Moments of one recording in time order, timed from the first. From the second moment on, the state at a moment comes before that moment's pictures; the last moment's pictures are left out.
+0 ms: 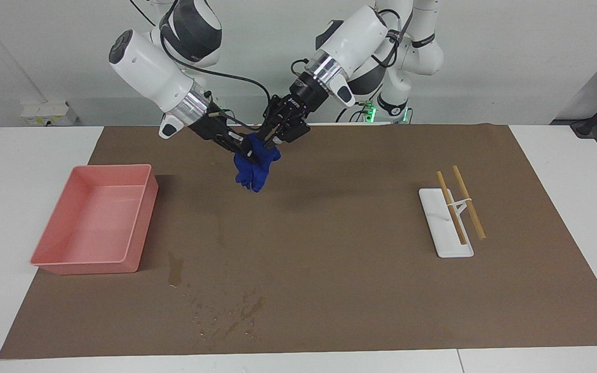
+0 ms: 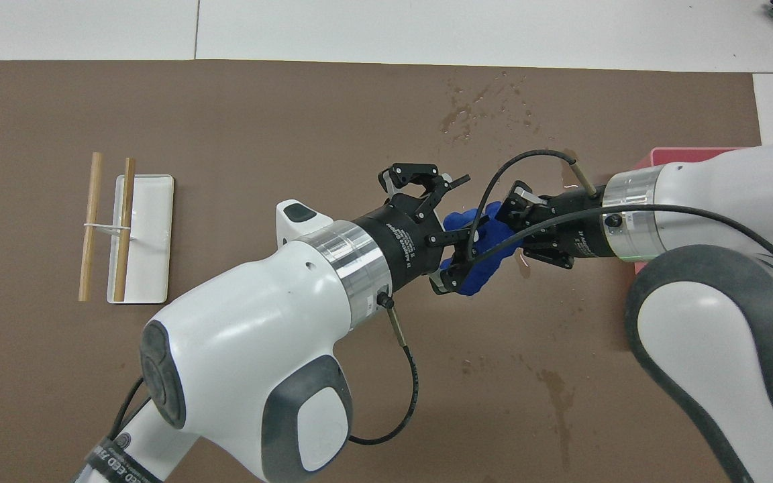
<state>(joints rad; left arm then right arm) -0.57 0.04 -0.23 -1.88 -0.71 2.83 -2.06 0.14 -0.05 0.09 -1.91 0.58 1.99 0.57</state>
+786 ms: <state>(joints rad) -0.25 0.03 -0.20 -1.87 -0.59 2.59 -1.31 0.04 -0.03 0.09 -2.02 0.13 2.00 -0.14</state>
